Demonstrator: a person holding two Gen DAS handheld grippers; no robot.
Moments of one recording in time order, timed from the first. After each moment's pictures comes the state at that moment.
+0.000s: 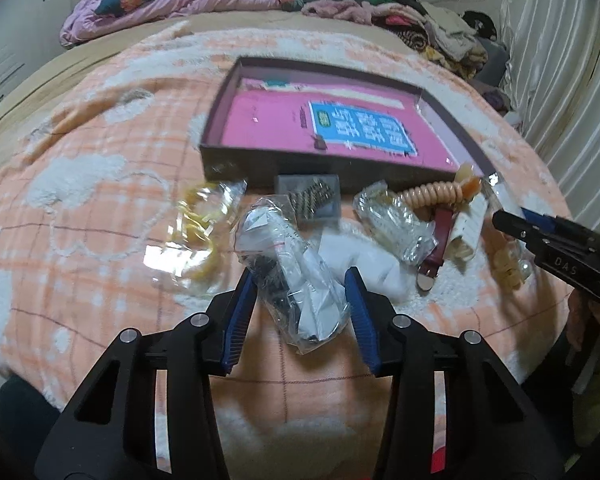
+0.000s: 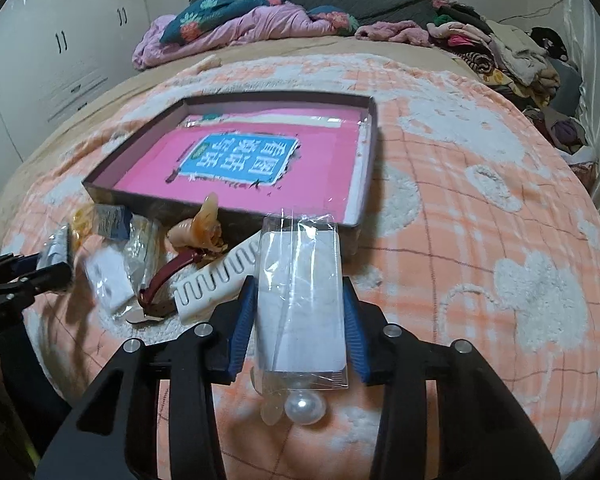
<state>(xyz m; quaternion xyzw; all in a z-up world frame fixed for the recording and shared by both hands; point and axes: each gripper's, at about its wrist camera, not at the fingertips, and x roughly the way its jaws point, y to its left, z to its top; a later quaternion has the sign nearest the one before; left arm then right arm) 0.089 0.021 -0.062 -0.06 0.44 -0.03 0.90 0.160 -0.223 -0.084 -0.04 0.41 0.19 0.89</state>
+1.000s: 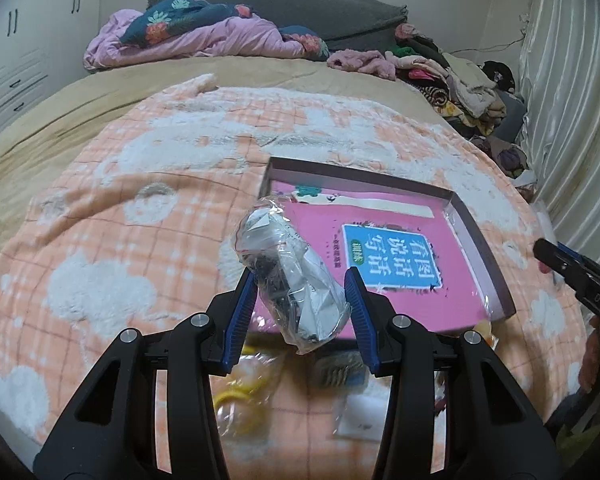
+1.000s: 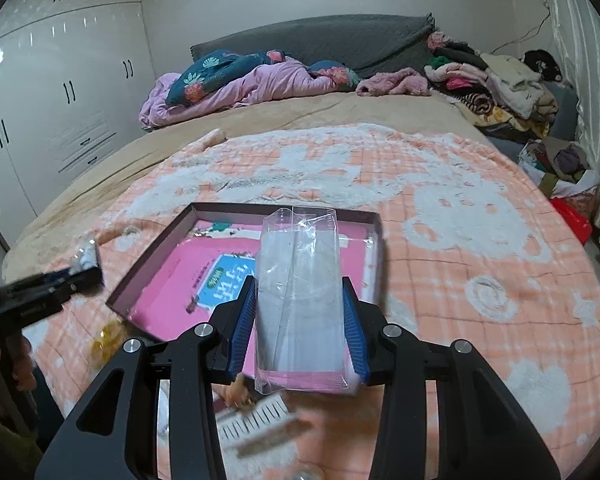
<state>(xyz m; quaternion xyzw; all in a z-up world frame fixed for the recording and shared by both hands) 0.169 0.052 -0.002 -0.09 0.37 0.01 0.92 0.217 -0.209 -0.002 0.00 0.33 0.21 0.92</state>
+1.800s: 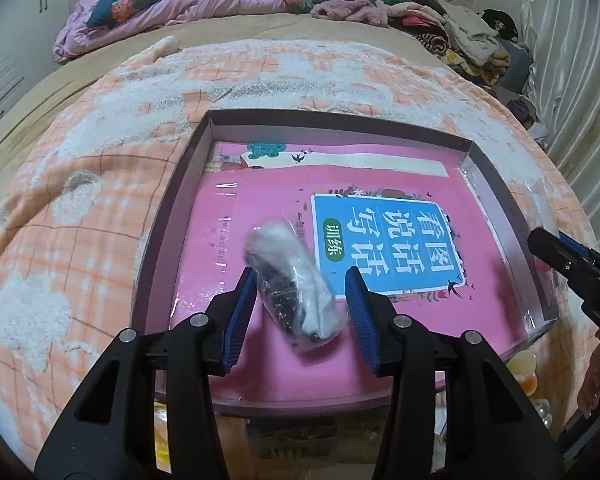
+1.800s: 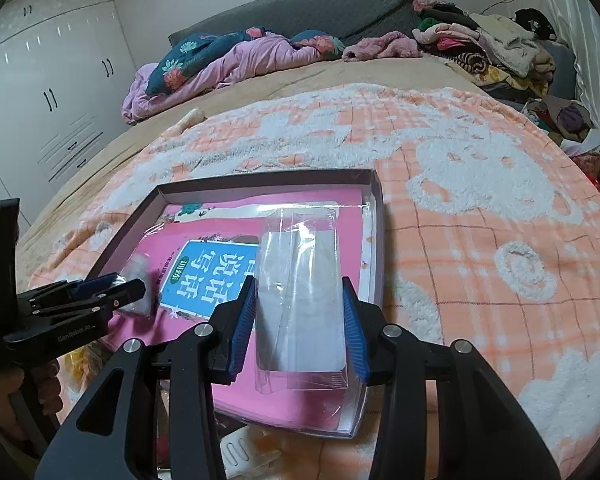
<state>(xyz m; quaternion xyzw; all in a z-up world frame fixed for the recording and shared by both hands) 0.238 0.007 -0.055 -0.04 0.44 0.00 0.90 0.262 -0.212 -0.058 0.03 0.38 0.19 0.90</state>
